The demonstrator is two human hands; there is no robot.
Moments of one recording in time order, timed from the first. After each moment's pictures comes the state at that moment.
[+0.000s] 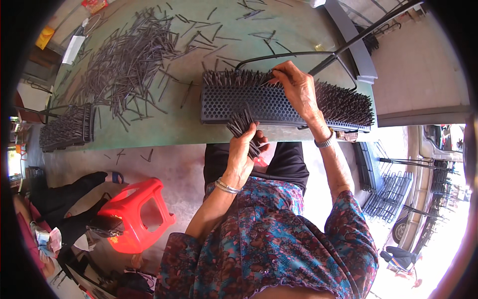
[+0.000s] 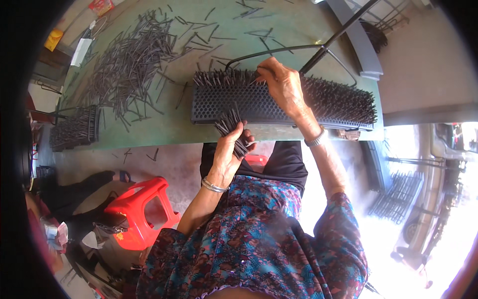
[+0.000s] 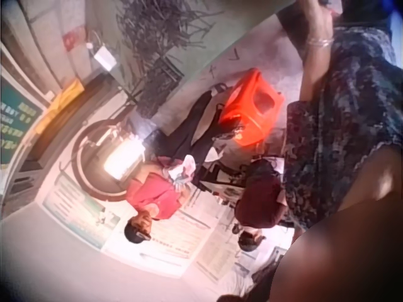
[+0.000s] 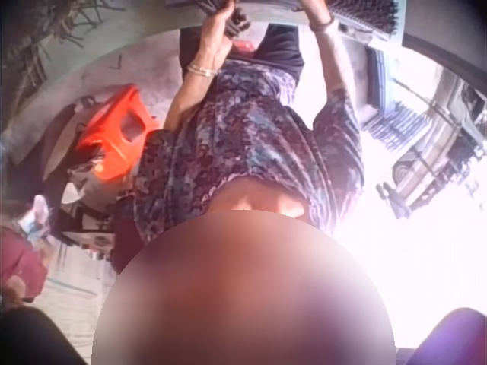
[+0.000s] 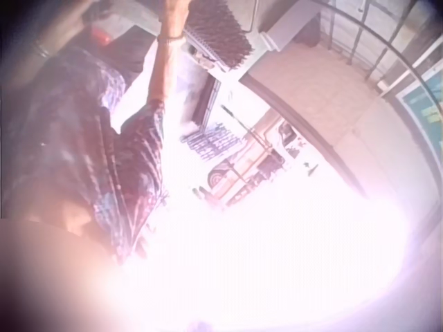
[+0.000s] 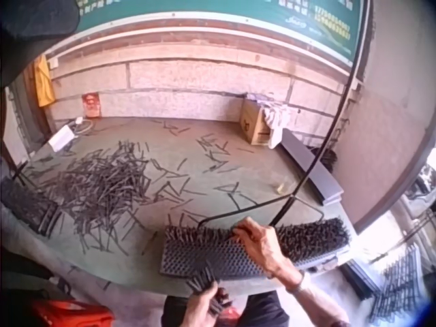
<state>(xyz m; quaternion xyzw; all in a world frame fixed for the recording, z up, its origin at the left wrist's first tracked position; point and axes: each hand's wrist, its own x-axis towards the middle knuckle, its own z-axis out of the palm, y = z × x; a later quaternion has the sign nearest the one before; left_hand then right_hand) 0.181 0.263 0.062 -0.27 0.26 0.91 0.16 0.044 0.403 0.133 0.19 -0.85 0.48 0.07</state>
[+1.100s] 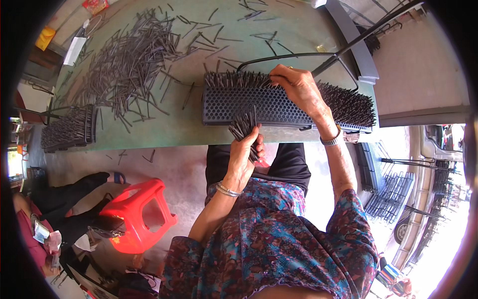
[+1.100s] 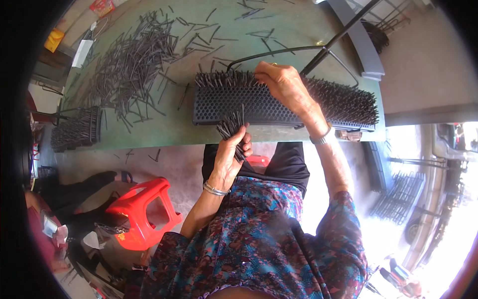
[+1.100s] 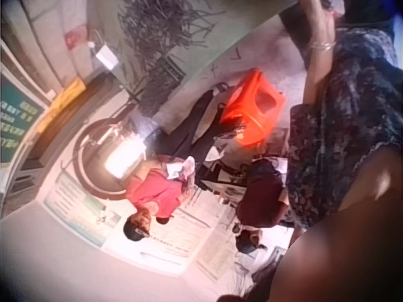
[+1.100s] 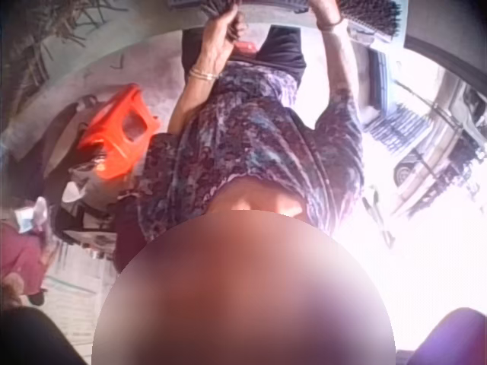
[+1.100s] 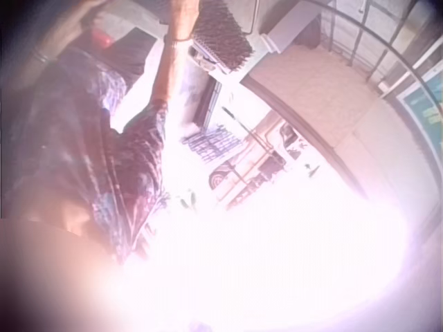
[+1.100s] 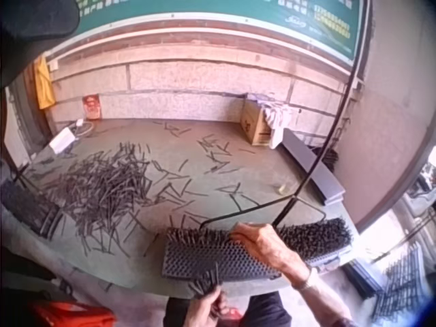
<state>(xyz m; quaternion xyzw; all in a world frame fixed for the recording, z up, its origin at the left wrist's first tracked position) 0.185 0.257 0.063 -0.23 0.25 0.92 0.18 0.034 0.406 0.150 0.34 -0.87 0.35 0.06</state>
